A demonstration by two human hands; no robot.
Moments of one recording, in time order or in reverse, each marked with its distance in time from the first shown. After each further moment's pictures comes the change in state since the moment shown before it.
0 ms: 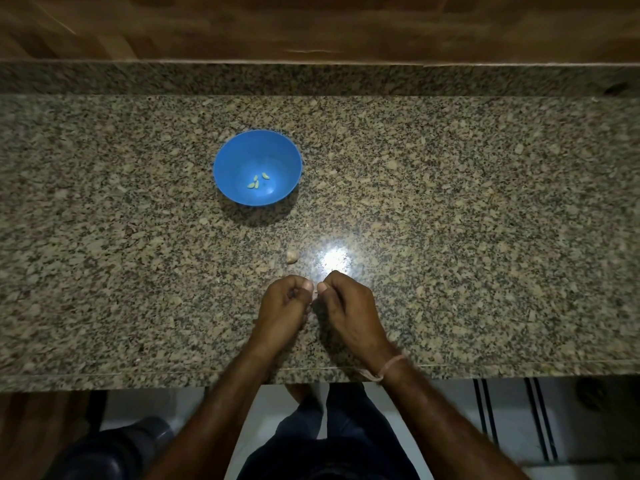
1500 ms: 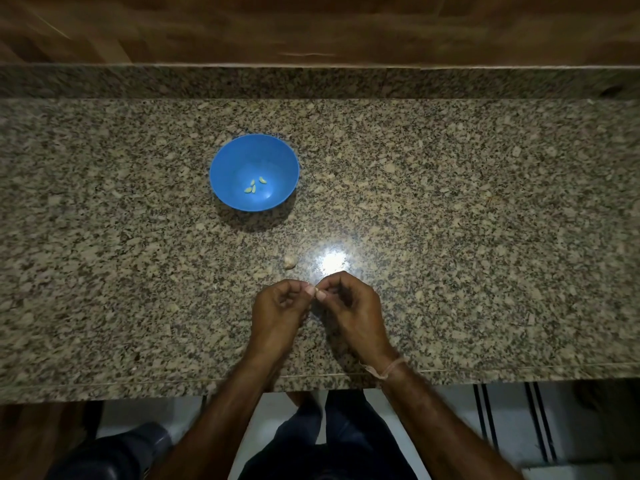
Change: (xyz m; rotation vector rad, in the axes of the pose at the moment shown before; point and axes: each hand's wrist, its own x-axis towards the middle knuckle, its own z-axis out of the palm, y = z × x) left_hand 0.000 0.000 0.005 -0.191 0.107 0.007; right_hand 0.002 -0.003 -0.006 0.413 0.063 0.108
